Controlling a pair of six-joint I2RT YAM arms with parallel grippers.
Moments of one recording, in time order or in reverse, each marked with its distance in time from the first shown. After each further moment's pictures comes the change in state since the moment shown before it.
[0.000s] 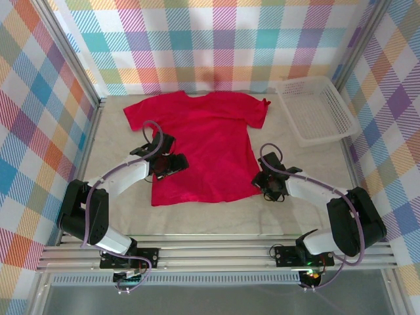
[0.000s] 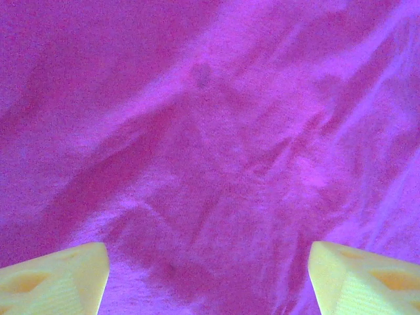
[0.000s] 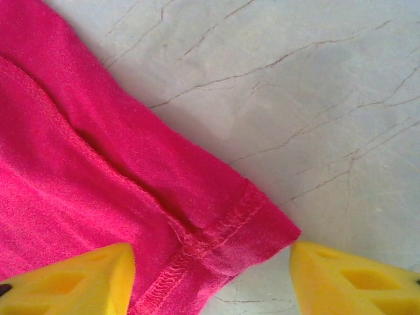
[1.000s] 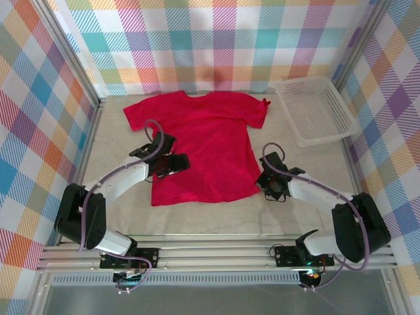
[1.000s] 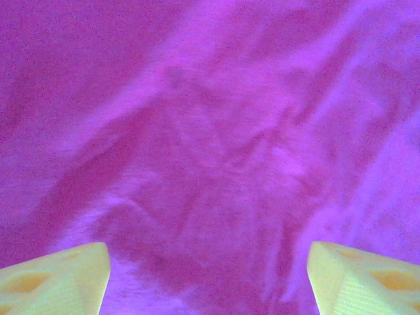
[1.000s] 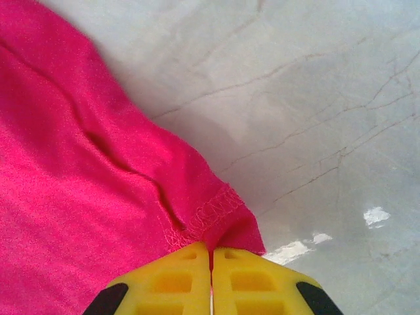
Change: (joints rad) left arm -0.042 -0.053 -0.001 0.010 0.002 0.068; right arm 0.000 -0.071 0.007 -0.027 0.016 0.018
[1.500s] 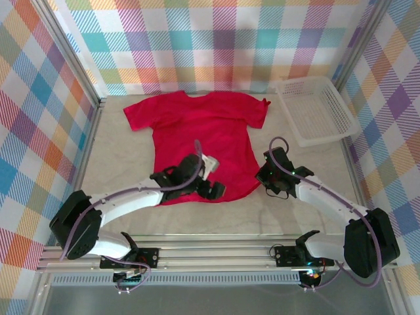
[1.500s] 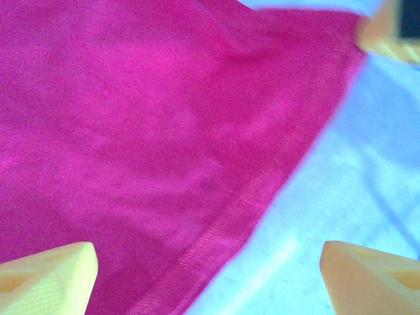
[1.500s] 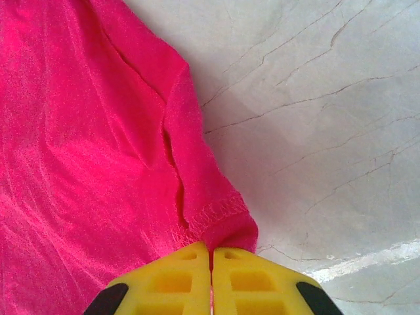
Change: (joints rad) left arm -0.426 -0.058 -0.156 0.348 0.035 0.438; right arm 0.000 -0.107 0.047 -0.021 -0.034 0.008
